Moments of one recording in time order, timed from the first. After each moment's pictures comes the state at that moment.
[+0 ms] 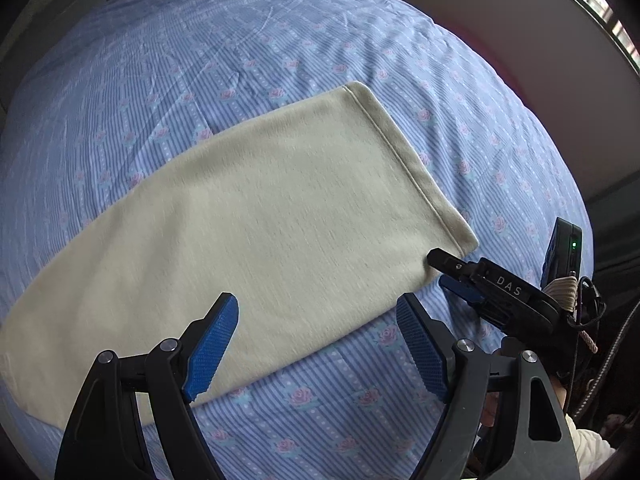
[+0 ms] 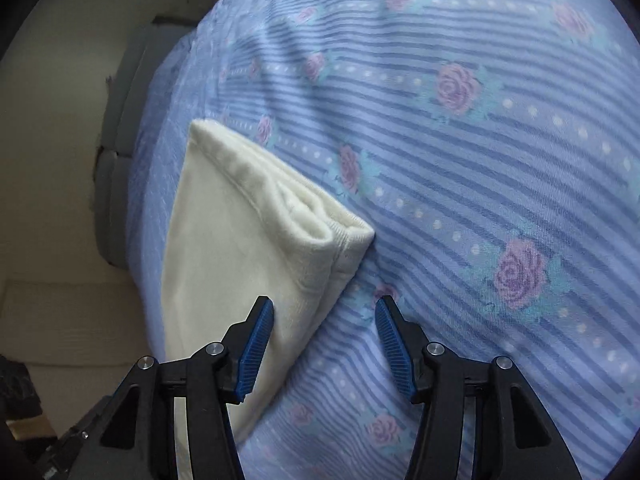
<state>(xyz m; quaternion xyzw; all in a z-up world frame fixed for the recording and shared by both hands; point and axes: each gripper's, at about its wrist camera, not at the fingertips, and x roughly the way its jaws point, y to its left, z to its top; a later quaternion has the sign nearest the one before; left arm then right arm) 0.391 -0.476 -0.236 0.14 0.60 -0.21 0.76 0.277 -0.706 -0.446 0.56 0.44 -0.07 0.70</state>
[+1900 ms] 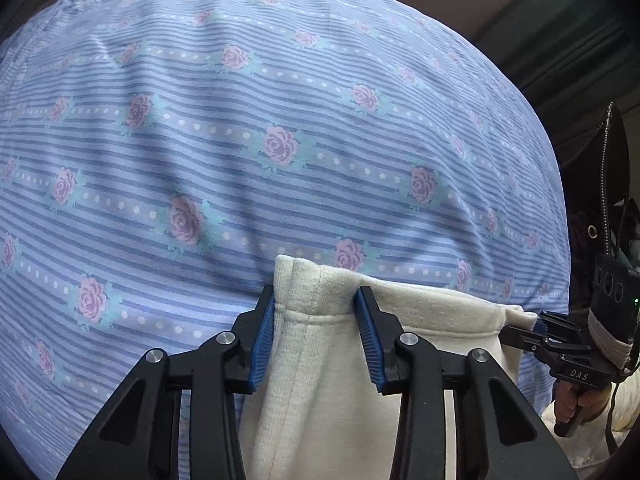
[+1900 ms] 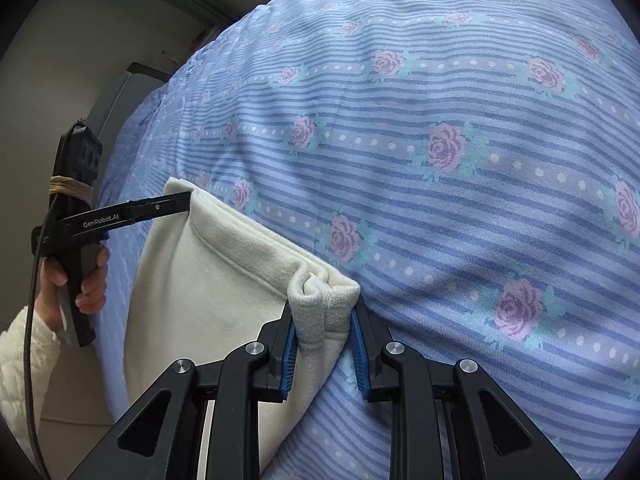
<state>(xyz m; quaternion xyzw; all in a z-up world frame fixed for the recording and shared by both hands) 0.597 -0.649 -0.358 0.31 0.57 -0.54 0.54 0.292 -0.700 -0.426 0.51 0.40 -0.22 0.73</state>
